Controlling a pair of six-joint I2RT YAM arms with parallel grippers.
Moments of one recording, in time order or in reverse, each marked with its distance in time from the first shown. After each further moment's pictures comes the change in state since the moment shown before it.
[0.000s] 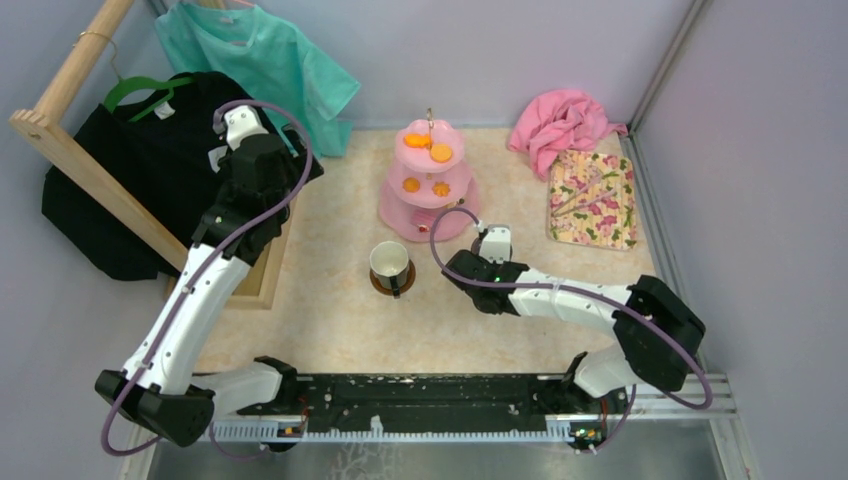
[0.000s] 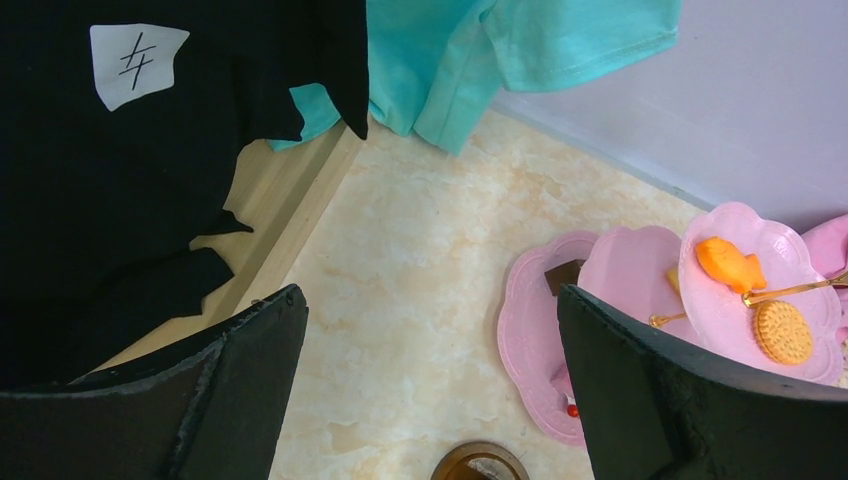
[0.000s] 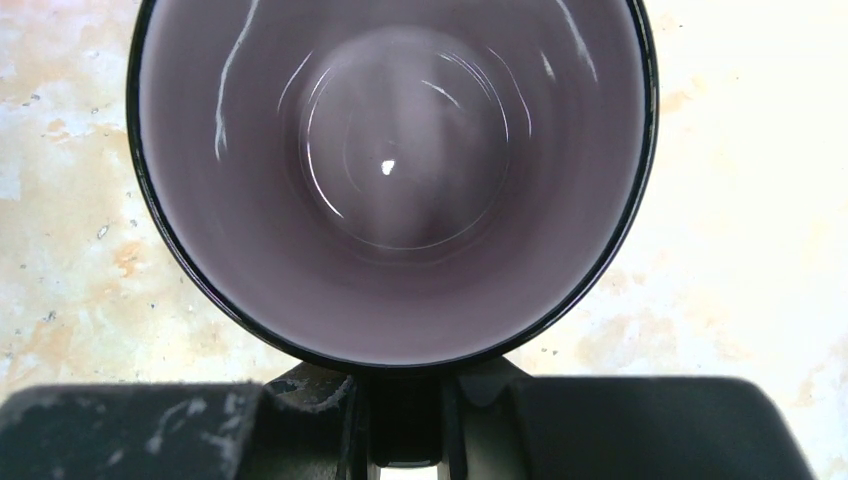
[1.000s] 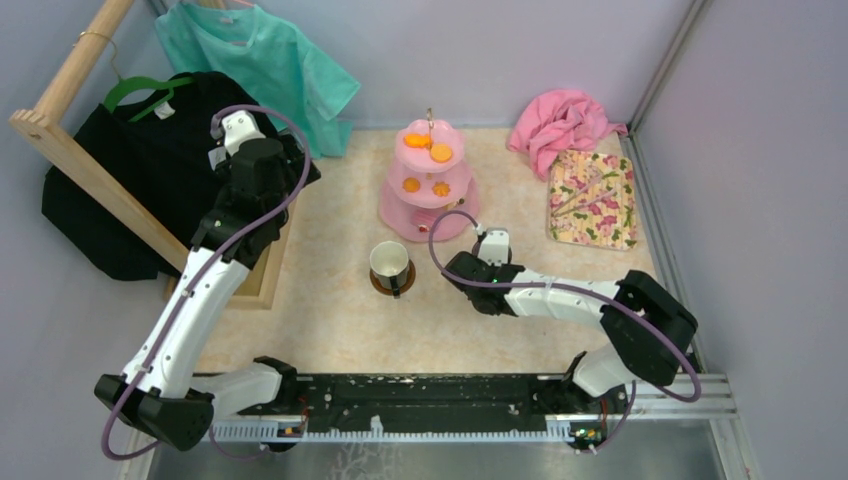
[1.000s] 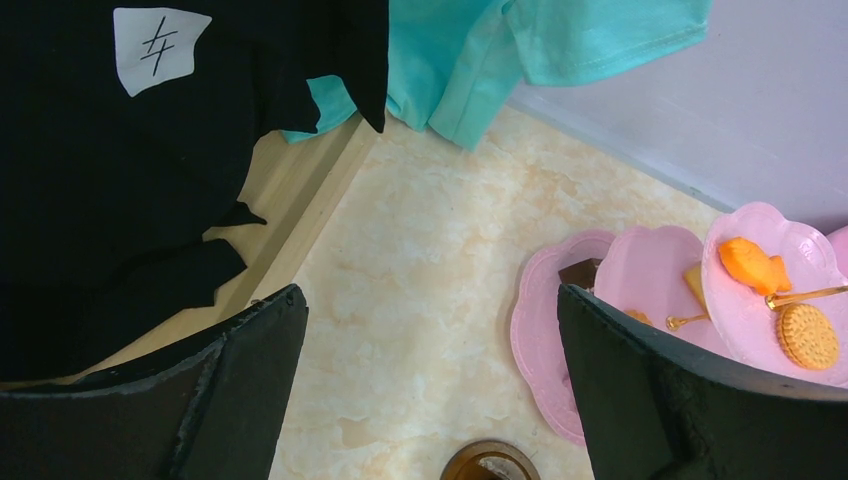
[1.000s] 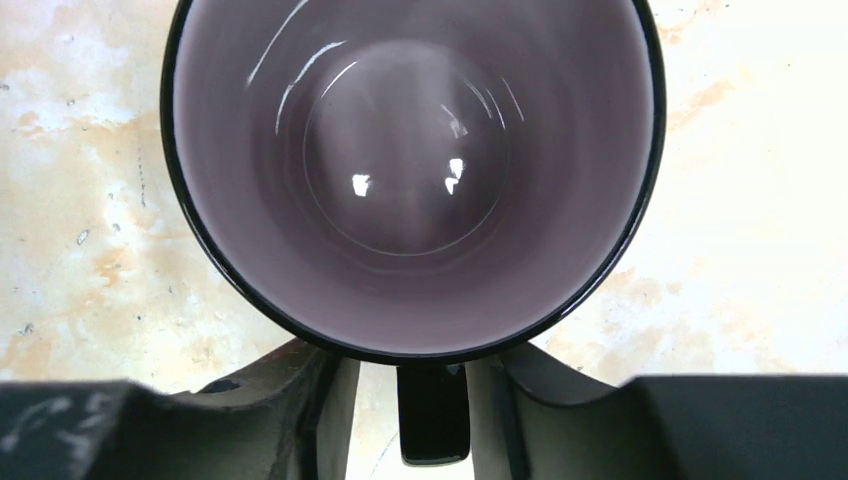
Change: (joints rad) left arm 0.014 -0.021 -0.034 -0.001 -0.006 -0.011; right arm -0.019 0.050 -0.038 0.086 -0.031 -0.005
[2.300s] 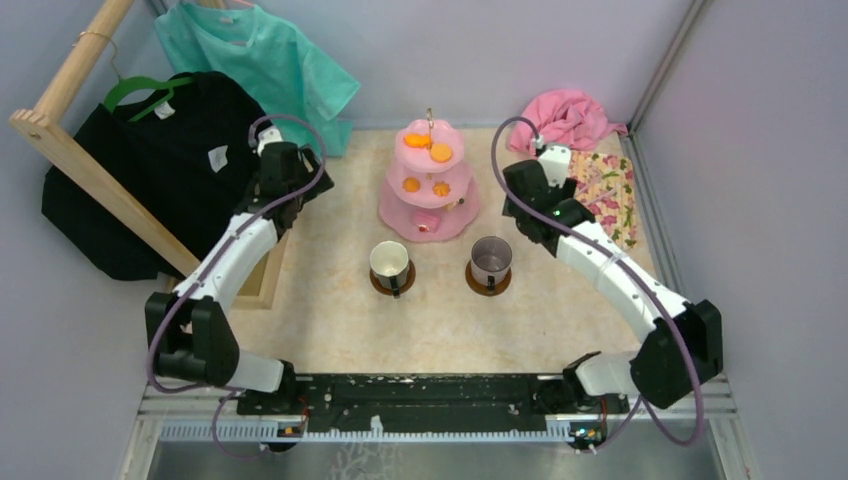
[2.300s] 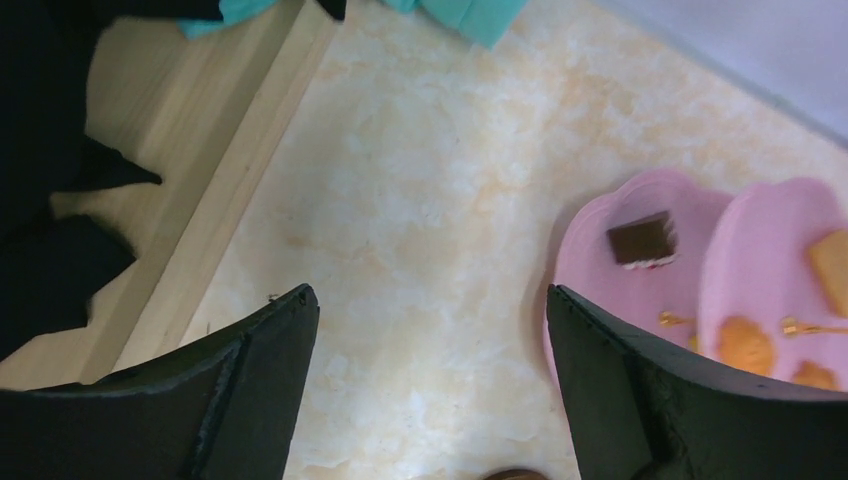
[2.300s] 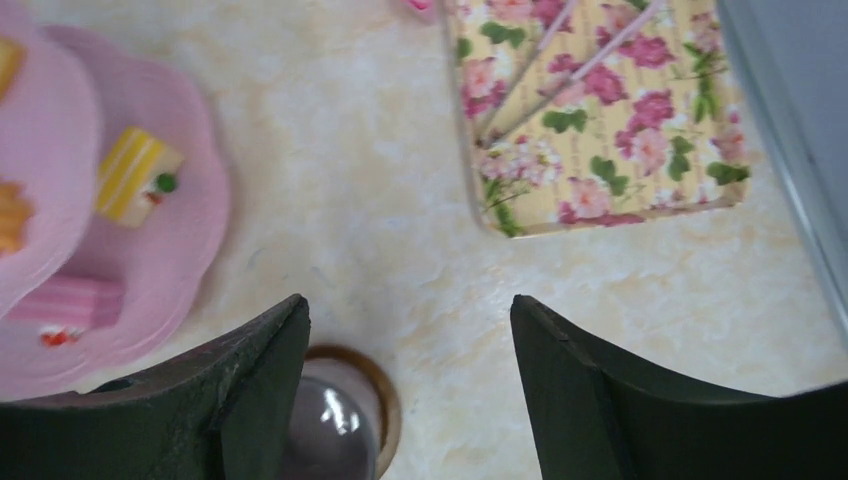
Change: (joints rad) left arm 0.203 0.291 -0.146 0.269 0.334 -0.018; right arm -0.383 -0.145 0.391 -0.138 -0.014 -0.351
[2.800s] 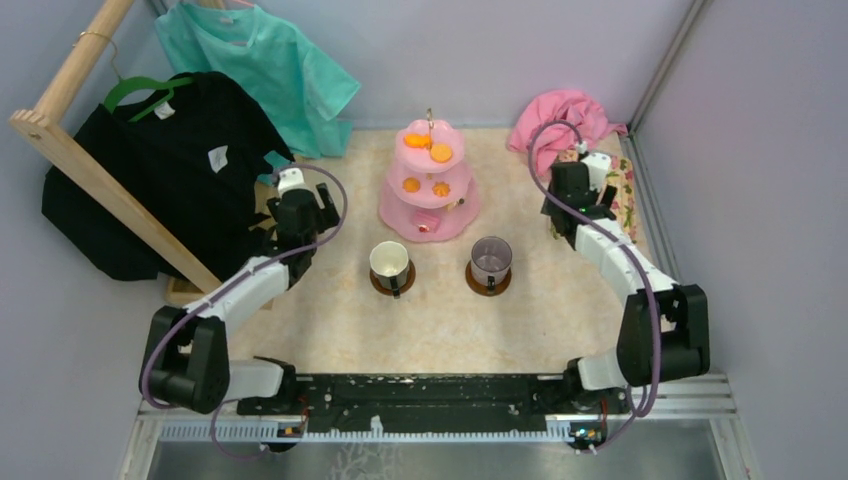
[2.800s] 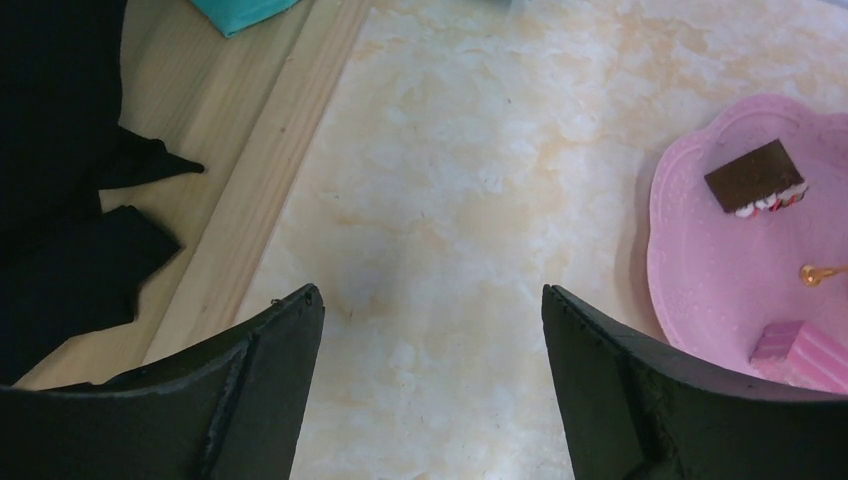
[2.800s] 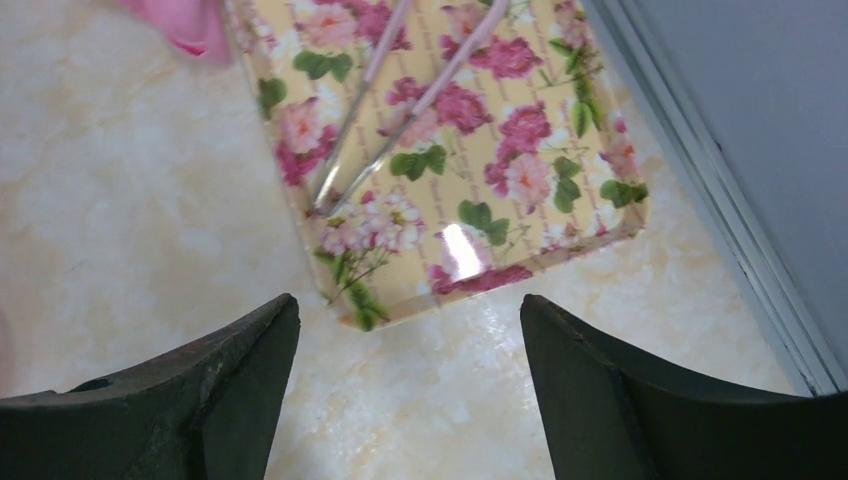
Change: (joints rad) left arm -0.089 -0.118 -0.459 0.453 -0.142 0.187; right arm -0.340 0.100 -0.170 0.298 -0.086 -0.179
